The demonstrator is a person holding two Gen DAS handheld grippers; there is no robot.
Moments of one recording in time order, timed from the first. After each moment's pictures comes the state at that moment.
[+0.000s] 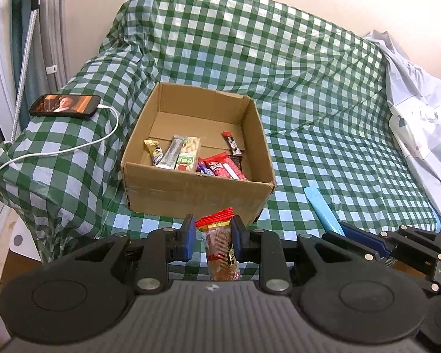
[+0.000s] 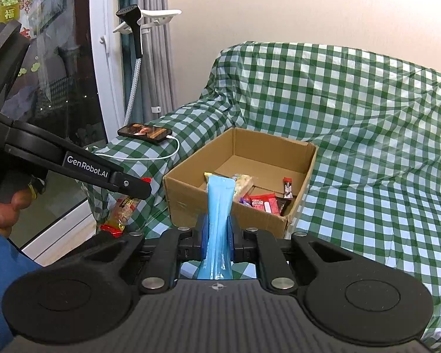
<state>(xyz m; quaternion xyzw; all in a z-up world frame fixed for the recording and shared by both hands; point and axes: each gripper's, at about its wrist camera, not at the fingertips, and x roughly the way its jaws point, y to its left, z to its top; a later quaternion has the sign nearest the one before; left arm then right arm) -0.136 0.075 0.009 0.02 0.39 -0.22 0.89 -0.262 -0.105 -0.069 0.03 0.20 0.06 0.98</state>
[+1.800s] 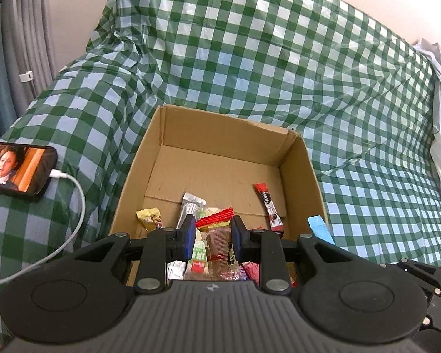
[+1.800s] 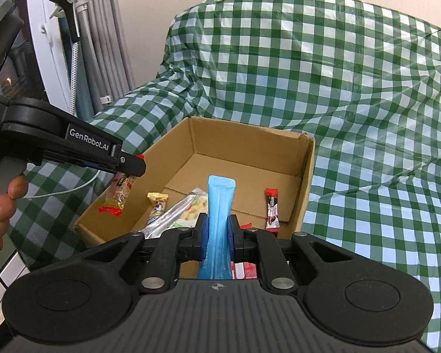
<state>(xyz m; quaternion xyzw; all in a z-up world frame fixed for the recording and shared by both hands) 0.112 0.005 -0.033 0.02 0.42 -0.19 0.89 -0.031 -0.160 -0.090 0.07 0.26 0.02 0.96</state>
